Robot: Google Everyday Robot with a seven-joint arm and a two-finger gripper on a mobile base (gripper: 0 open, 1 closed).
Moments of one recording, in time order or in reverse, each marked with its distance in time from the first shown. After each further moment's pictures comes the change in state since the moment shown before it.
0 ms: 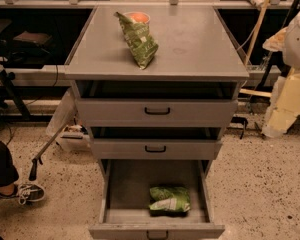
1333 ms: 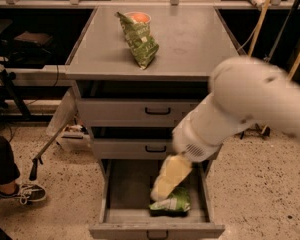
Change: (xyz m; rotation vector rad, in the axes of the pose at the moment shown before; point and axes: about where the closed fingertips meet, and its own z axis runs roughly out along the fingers) arm -0.113 0.114 0.200 -0.311 -0.239 0.139
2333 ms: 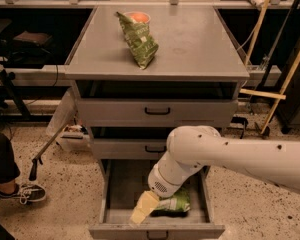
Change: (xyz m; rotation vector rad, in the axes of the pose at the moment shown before) arm 0.038 0.013 0.186 -0.135 0.065 0.215
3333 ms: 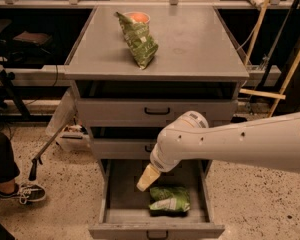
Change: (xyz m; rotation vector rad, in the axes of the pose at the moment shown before) arm -0.027 -0.123 -0.007 0.411 0.005 0.029
